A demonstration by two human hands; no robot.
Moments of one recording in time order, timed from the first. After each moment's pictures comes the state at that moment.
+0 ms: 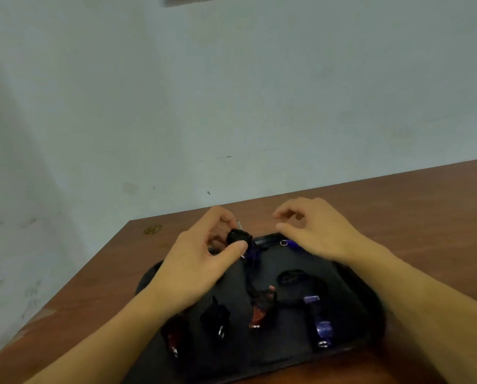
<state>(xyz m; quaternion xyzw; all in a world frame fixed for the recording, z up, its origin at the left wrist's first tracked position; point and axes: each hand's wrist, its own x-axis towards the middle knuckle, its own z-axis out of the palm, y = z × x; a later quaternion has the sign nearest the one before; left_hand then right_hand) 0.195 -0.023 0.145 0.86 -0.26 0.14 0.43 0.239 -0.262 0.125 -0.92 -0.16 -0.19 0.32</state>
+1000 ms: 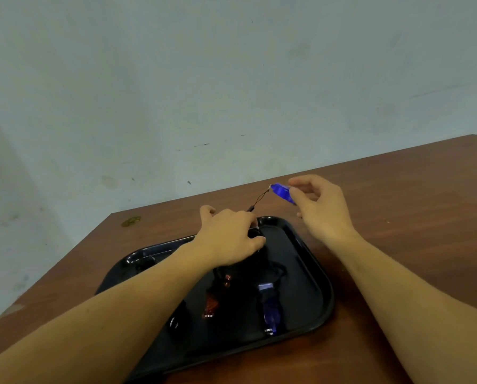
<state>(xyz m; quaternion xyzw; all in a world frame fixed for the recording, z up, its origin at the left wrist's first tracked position) 0.266 -0.130 0.117 0.96 -0.23 0.13 -0.01 0.254 -0.315 0.094 -0.73 0.00 -0.28 0.63</state>
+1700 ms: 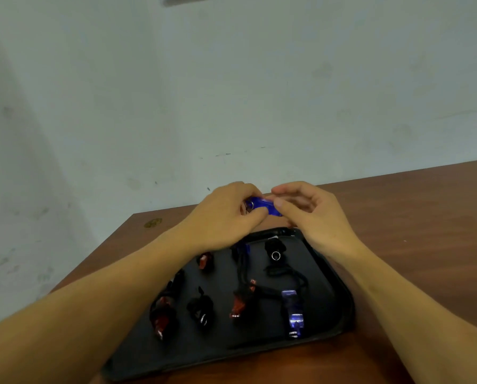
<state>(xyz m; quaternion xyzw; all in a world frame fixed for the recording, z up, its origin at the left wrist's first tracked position) 0.218 -0.093 0.191 0.92 -0.30 0.16 0.19 0.219 -0.275 0.130 -0.68 -0.19 -0.20 0.68</state>
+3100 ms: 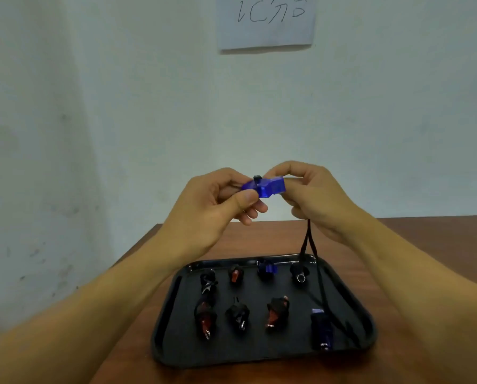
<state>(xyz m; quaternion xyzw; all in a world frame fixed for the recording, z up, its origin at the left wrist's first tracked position) 0.135 -0.010 0.244 0.72 -0.35 0.18 0.57 0.169 -0.208 0.251 -0.74 -0.24 -0.15 0.61</state>
